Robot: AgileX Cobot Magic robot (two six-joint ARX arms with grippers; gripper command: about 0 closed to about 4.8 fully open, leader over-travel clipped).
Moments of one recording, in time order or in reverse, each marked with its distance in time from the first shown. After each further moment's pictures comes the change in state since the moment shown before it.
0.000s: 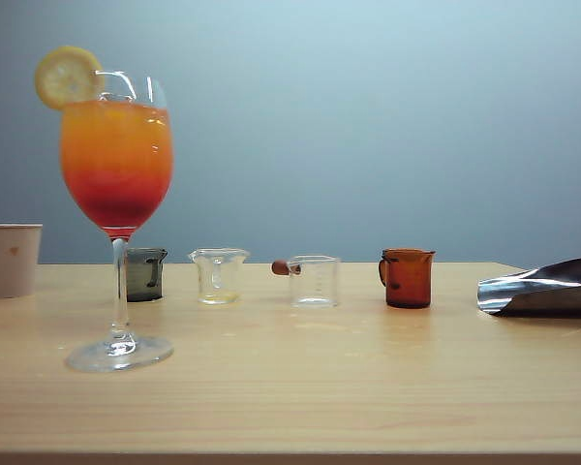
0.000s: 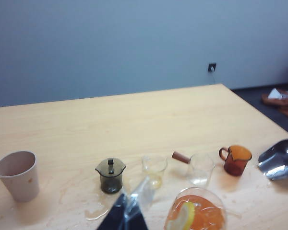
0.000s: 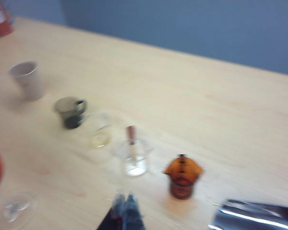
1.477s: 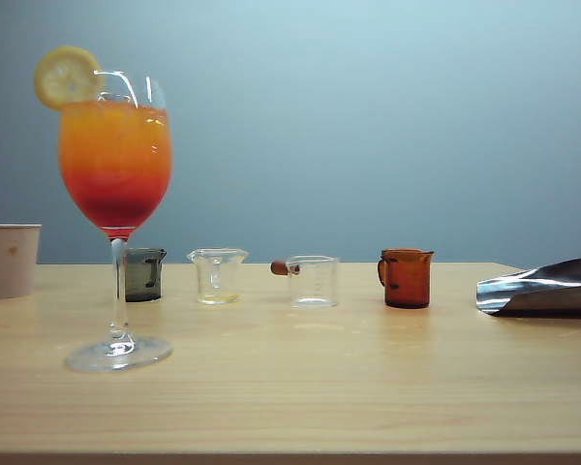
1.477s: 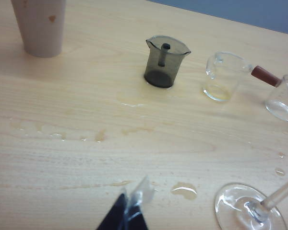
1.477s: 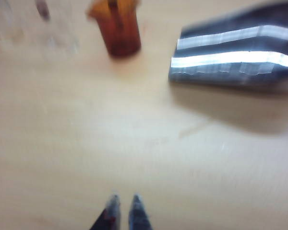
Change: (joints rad) left arm 0.000 -0.256 -0.912 0.509 -0.201 -0.196; right arm -0.033 -0.447 -0.862 0.294 0.179 0.169
